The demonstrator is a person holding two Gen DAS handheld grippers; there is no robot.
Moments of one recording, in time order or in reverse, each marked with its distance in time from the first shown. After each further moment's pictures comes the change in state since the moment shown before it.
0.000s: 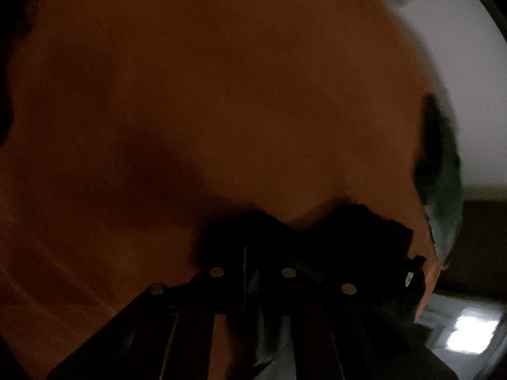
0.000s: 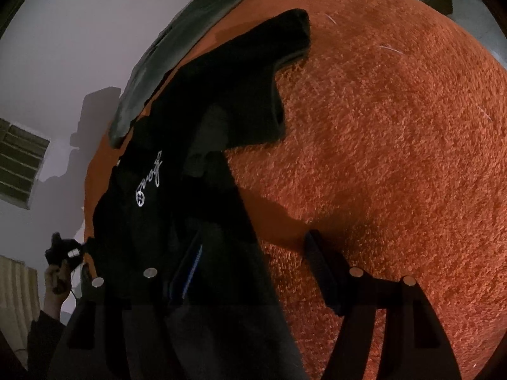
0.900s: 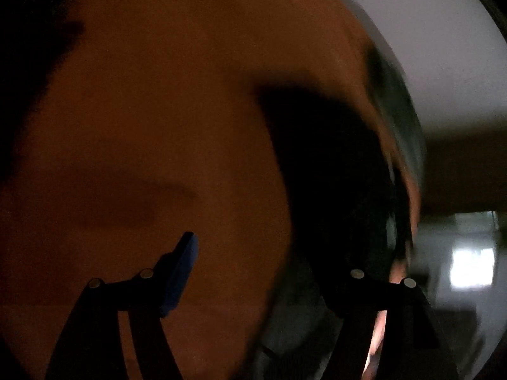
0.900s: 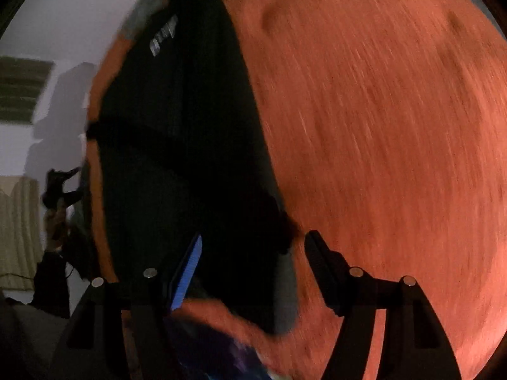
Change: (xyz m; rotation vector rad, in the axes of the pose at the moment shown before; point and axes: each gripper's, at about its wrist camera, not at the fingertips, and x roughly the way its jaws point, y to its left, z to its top) left arm -0.054 0.069 -0.191 0.169 0.264 -0.207; right arm -0.097 -0.045 -0.156 -0.102 0.398 -0.038
